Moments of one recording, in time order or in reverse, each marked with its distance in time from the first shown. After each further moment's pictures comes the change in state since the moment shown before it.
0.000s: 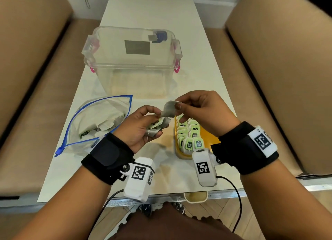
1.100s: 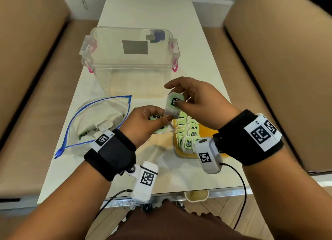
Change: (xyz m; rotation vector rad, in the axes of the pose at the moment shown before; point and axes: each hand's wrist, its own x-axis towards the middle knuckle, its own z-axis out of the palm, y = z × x) left_hand 0.007 -0.003 0.005 0.473 -0.030 0.272; right_hand 0.010 -0.016 -0.006 -0.367 -0.065 -0.192
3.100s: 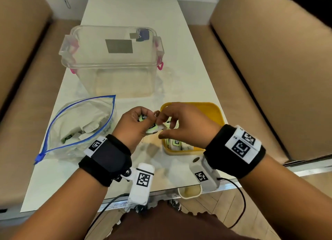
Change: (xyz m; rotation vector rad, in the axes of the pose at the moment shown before) left_hand 0.001 -0.014 0.021 -0.094 0.121 -0.031; right_hand -0.036 0.012 0.018 -0.117 -0.170 0.045
